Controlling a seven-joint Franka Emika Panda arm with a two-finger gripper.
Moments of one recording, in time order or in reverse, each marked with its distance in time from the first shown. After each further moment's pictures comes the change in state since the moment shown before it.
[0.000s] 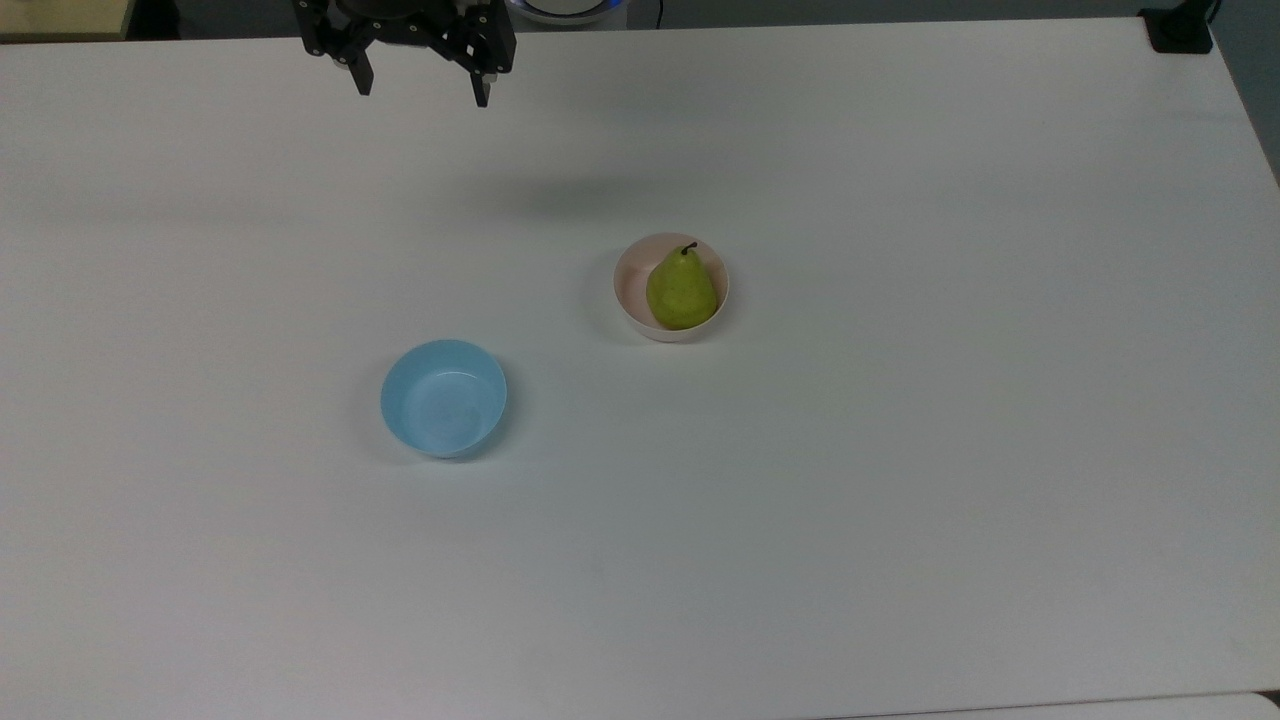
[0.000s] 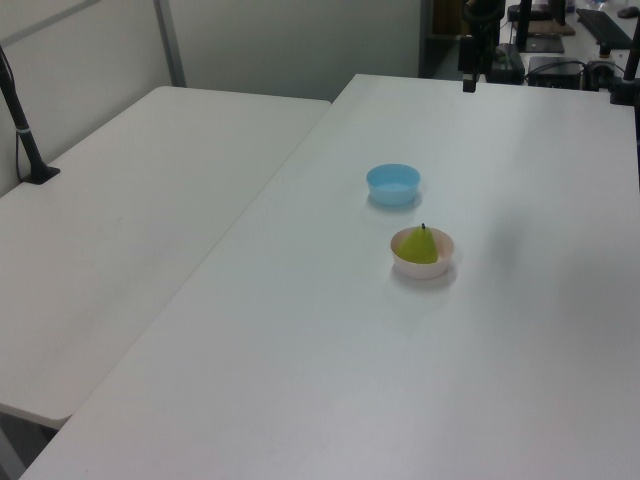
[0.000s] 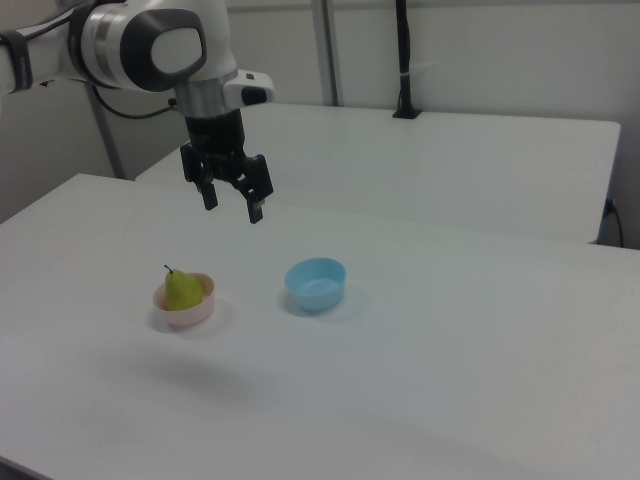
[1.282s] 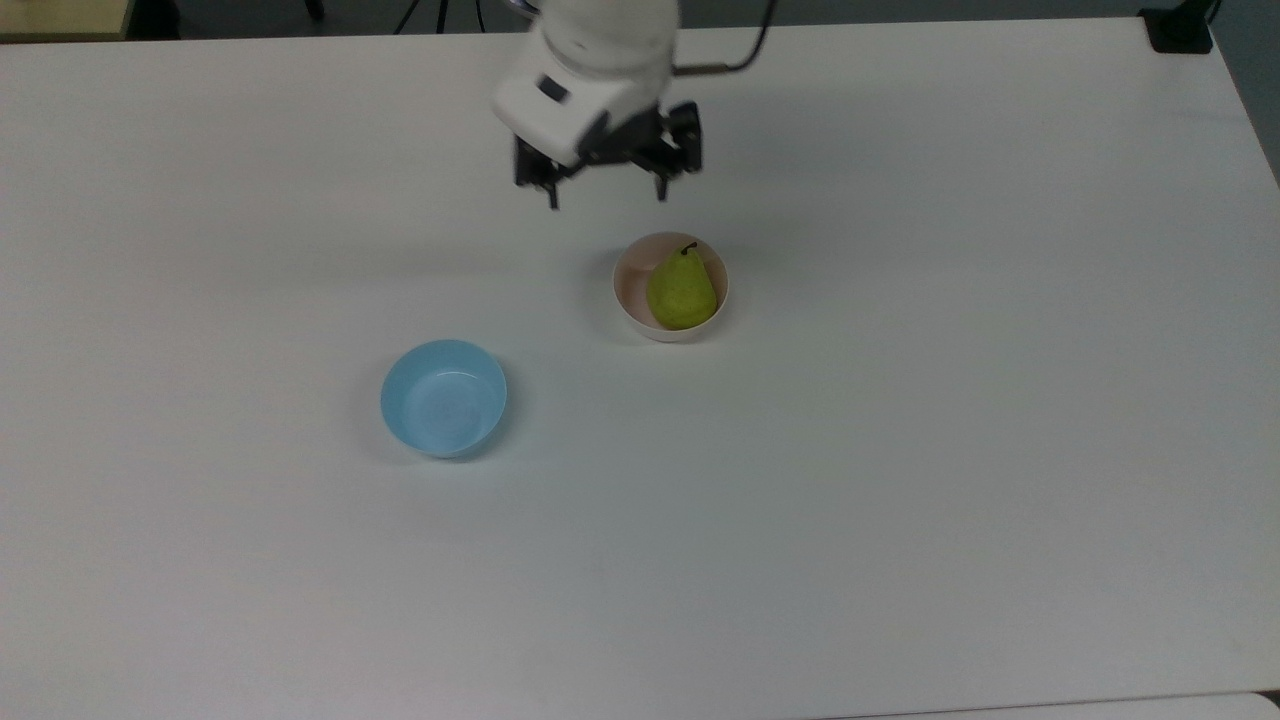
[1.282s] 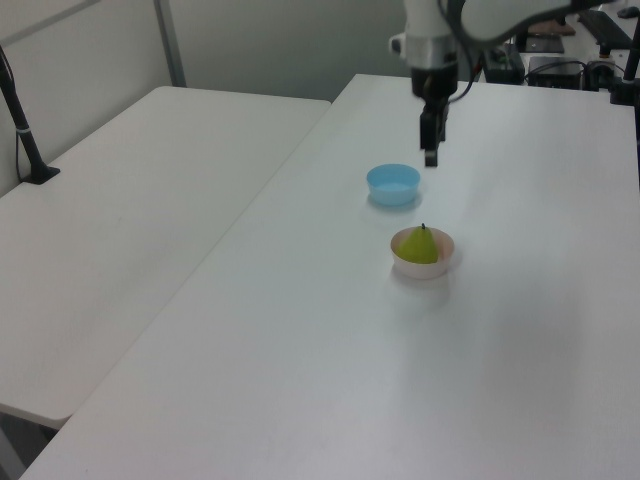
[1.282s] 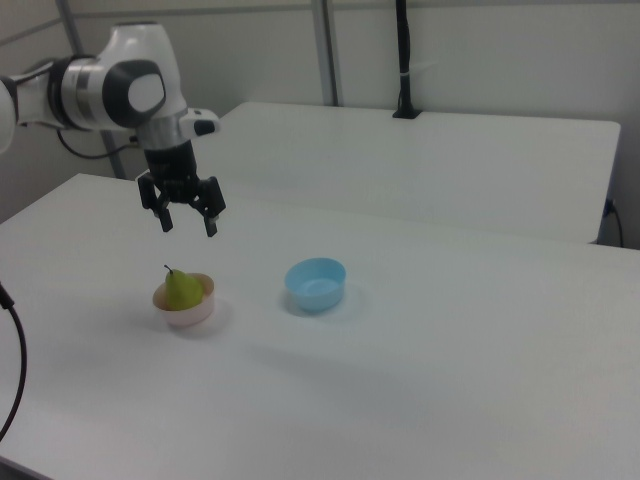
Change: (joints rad) arm 0.249 0.174 0.000 0.003 0.000 0.131 0.025
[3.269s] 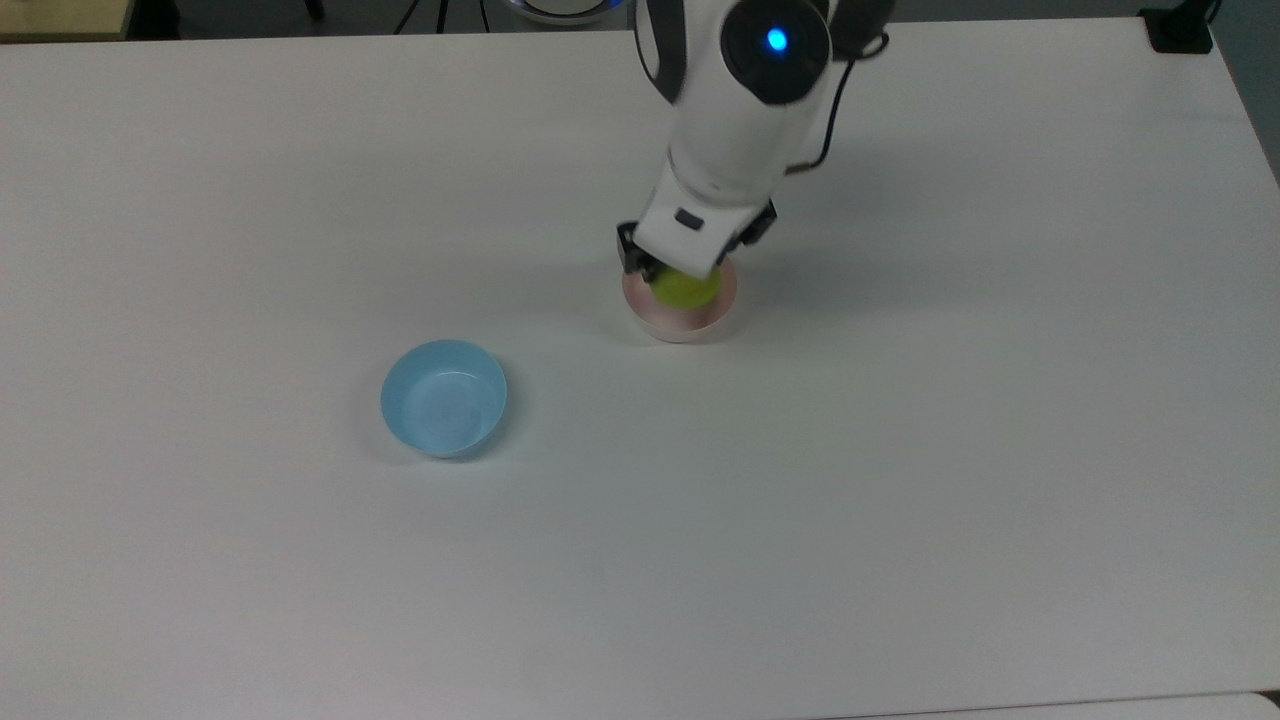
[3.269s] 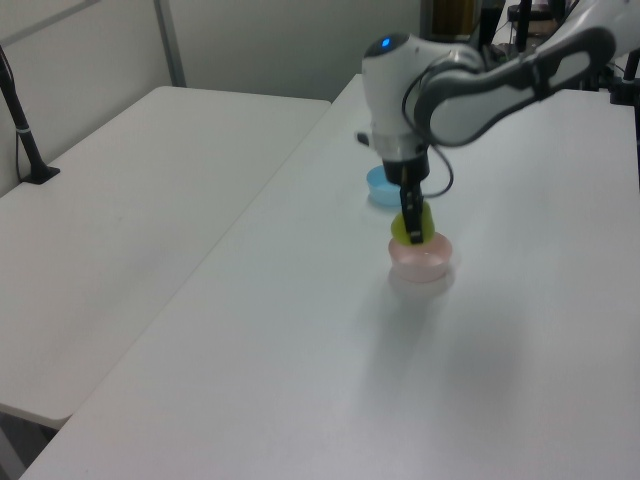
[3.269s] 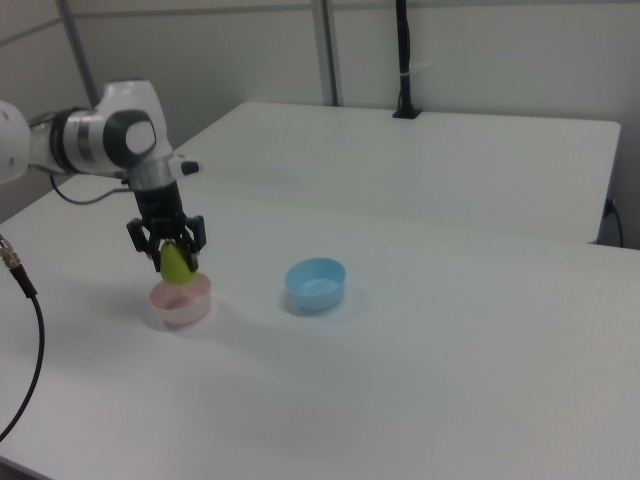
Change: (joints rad) arm 0.100 0.160 0.002 0.017 -0.011 0.051 -0.076
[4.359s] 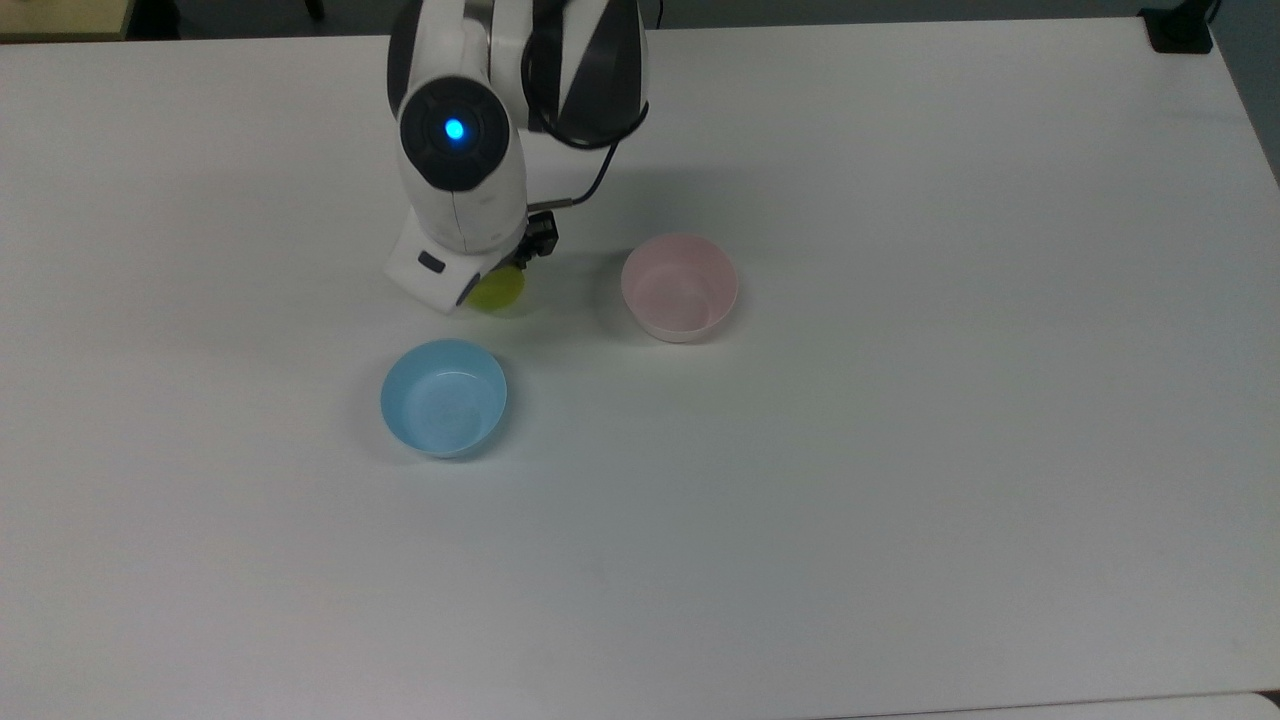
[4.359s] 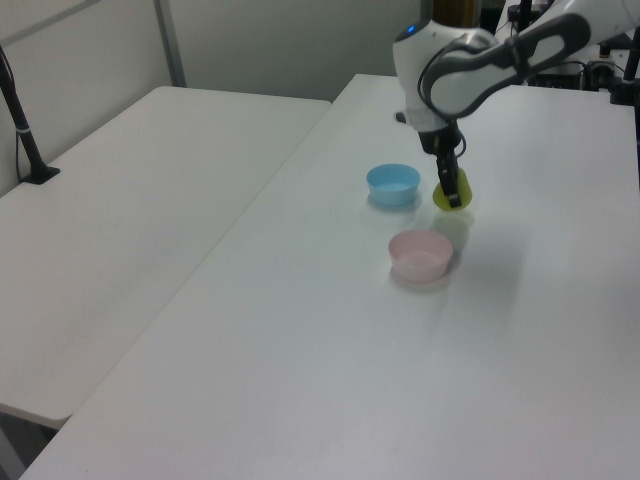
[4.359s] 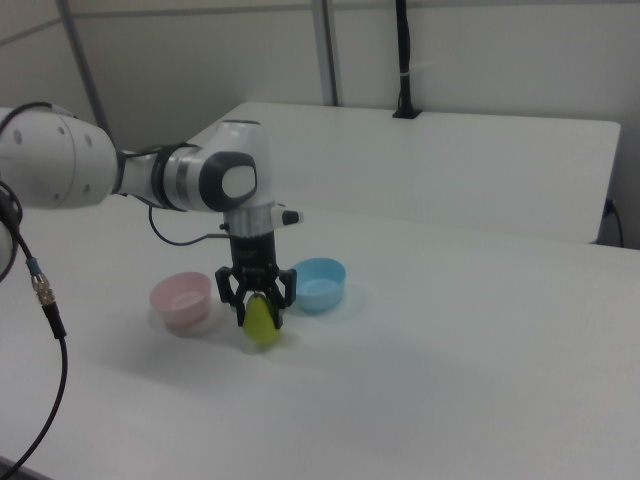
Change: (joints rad) arm -0.301 0.045 0.010 -0.073 -0.047 -0.004 -0.229
